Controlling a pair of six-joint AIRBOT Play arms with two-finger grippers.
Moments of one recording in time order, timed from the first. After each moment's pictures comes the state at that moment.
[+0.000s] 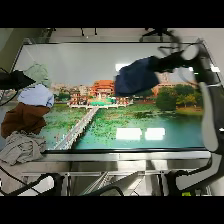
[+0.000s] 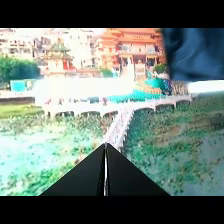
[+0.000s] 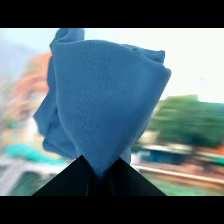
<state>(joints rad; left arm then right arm) 0.37 -1.28 1.53 0.92 -1.41 -1.21 0.00 -1.68 1.89 -1.21 1.16 1.65</state>
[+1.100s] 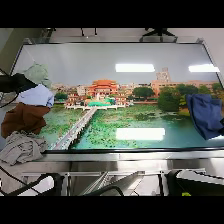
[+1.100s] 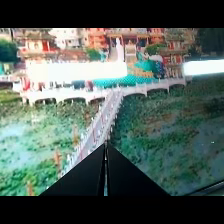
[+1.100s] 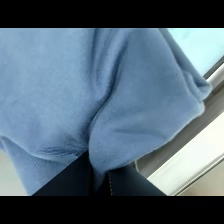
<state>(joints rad) 0.37 -1.28 1.53 0.92 -1.49 -1.21 -0.94 -1.43 1.17 -1.46 1.25 1.56</state>
